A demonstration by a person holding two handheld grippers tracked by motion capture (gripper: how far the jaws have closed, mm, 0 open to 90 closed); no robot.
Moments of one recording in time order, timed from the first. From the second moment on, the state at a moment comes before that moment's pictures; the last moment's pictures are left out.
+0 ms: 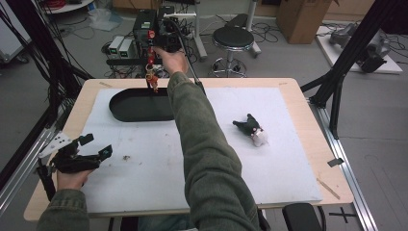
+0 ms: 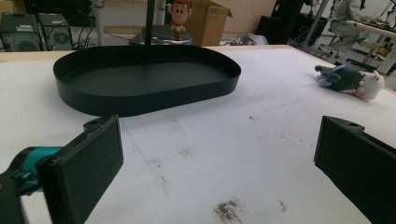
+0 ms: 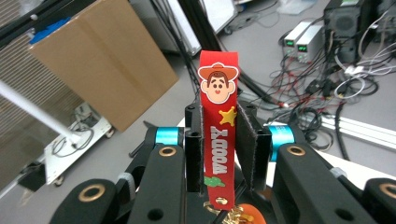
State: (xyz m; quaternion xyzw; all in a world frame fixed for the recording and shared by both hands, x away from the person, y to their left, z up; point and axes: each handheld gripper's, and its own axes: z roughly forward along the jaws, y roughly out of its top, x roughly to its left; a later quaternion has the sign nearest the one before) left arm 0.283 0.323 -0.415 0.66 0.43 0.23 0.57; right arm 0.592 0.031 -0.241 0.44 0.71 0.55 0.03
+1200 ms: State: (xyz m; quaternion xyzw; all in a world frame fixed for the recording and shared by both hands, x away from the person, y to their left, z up) left arm 0.284 0.322 -0.416 0.66 0.43 0.23 0.57; right arm 0.555 -0.018 -0.242 0.38 0.78 0.49 0.07
